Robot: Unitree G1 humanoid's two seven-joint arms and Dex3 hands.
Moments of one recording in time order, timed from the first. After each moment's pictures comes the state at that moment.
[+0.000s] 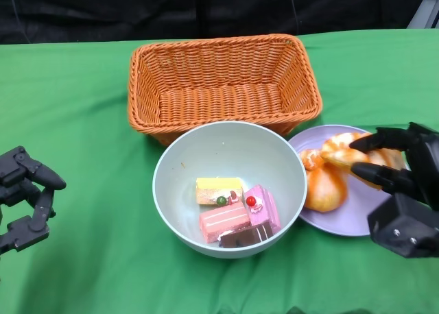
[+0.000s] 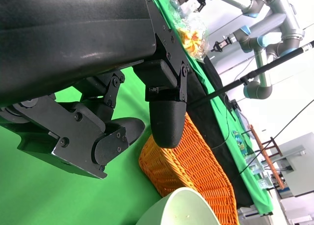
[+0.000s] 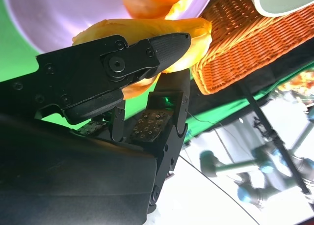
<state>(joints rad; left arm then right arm) -0.11 0.26 0.24 0.50 -0.06 -0.65 -0.14 -0.50 -0.31 0.17 0.90 -0.60 -0.60 -0.51</state>
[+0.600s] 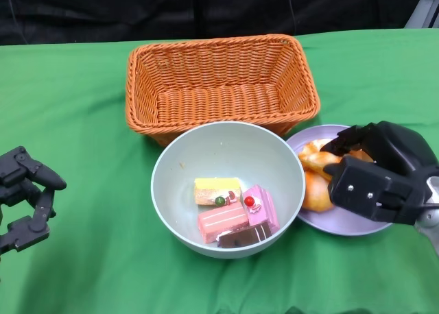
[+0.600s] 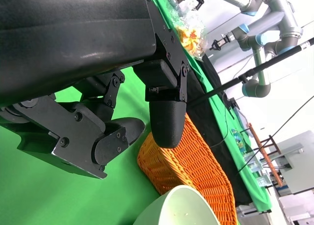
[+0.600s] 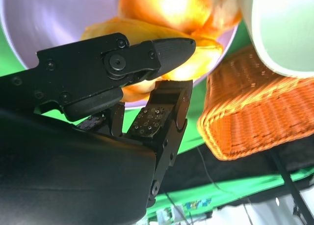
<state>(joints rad) -0.10 0.26 0.24 0.50 -0.06 -0.66 -0.14 -0.53 -0.29 0.28 0.65 -0.57 -0.13 -0.09</state>
